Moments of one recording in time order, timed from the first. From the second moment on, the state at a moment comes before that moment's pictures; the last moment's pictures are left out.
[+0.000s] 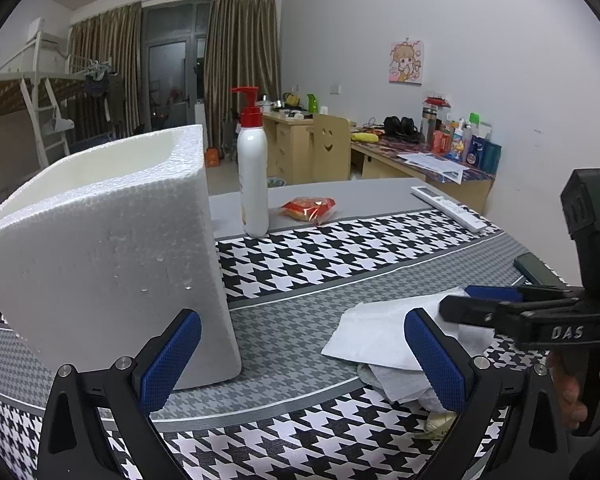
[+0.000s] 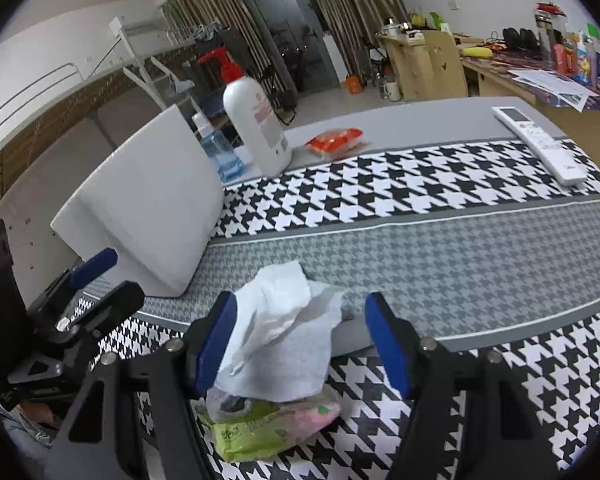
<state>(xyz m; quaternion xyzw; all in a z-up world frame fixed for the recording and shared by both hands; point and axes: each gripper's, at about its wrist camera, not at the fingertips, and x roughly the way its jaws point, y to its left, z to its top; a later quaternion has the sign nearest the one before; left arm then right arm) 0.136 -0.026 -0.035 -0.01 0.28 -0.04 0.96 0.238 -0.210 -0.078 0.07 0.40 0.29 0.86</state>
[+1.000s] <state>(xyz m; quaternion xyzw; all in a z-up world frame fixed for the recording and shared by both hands) 0.143 -0.058 -0.044 0.00 0.32 -0.10 0.94 0.232 -0.268 -0.052 0.09 0.35 0.23 0.90</state>
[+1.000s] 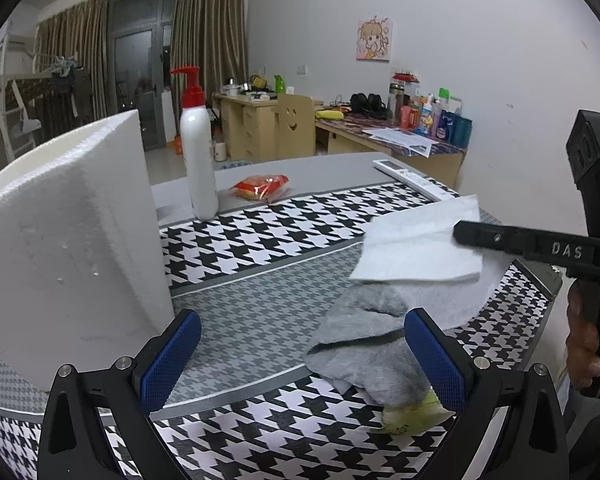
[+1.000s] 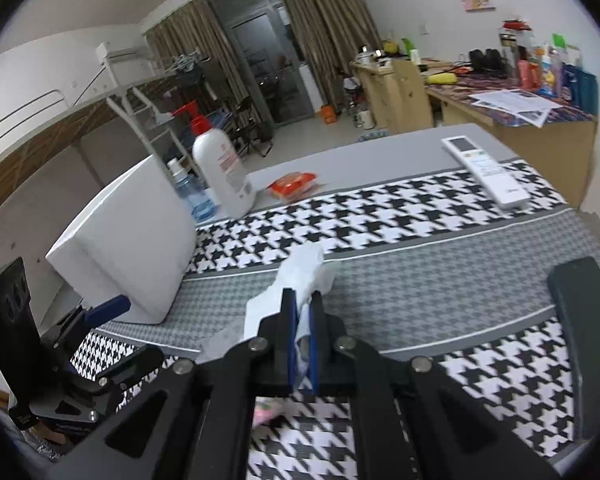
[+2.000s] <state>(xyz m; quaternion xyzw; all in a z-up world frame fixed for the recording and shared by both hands) 0.173 -0.114 -0.067 0.05 0.39 -0.16 0.91 0.219 -0.321 -0.081 0.07 0.35 0.13 0.93</state>
